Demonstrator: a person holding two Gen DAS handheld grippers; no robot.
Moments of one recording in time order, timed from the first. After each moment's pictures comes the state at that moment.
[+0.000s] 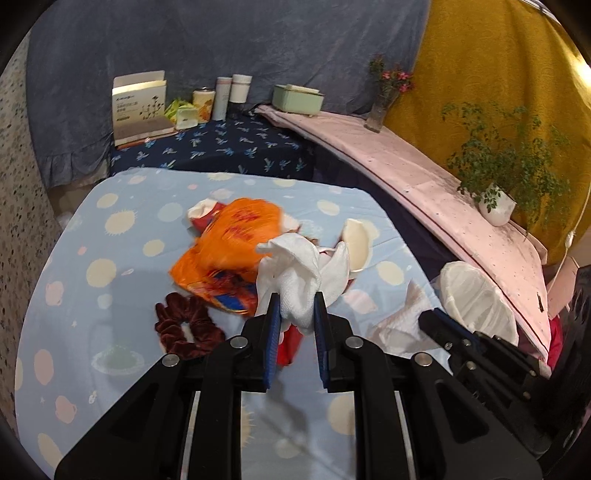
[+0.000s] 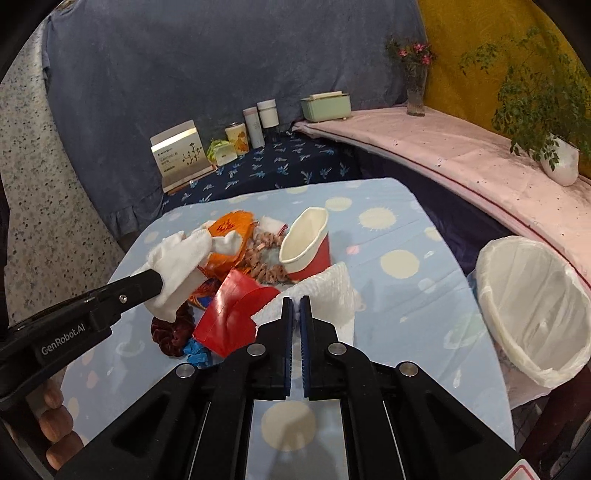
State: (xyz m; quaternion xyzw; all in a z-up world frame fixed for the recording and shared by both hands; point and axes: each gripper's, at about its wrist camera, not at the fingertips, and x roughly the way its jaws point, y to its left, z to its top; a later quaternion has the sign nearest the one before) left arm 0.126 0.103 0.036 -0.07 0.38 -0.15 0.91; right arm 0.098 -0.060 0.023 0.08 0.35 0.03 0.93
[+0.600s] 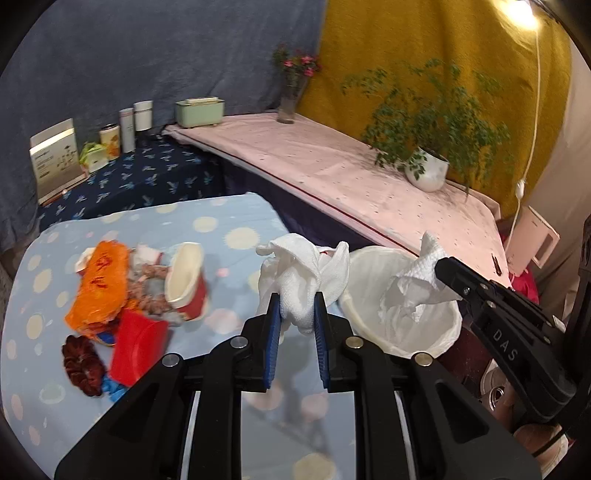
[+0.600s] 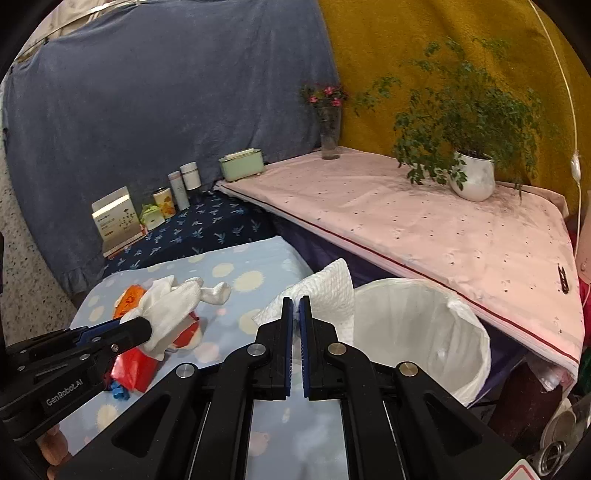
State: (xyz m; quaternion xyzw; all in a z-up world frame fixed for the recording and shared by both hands) left arm 0.106 -0.061 0.072 0.00 0.36 -0.27 0.90; right arm 0.049 -0.221 0.073 0.10 0.28 -0.09 0.95
